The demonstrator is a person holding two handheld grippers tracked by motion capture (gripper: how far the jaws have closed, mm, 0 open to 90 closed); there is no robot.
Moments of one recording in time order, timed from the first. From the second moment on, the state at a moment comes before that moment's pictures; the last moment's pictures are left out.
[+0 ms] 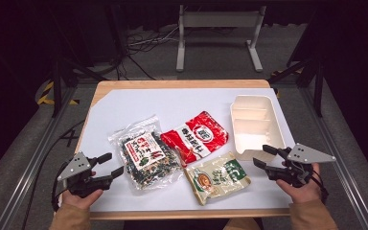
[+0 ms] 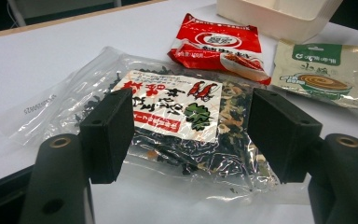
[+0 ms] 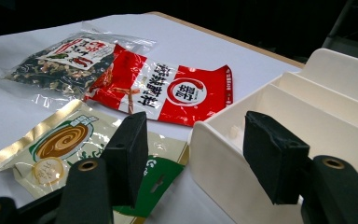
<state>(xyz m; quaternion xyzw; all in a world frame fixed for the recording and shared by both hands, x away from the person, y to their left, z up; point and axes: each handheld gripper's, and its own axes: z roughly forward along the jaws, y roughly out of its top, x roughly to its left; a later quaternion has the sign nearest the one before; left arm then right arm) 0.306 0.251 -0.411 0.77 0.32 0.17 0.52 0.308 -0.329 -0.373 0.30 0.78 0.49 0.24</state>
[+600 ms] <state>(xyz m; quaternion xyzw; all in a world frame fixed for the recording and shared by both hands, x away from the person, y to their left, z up) 0.306 0.247 -0.412 0.78 0.32 0.18 0.51 0.302 -0.310 -0.371 0.29 0.81 0.47 0.22</state>
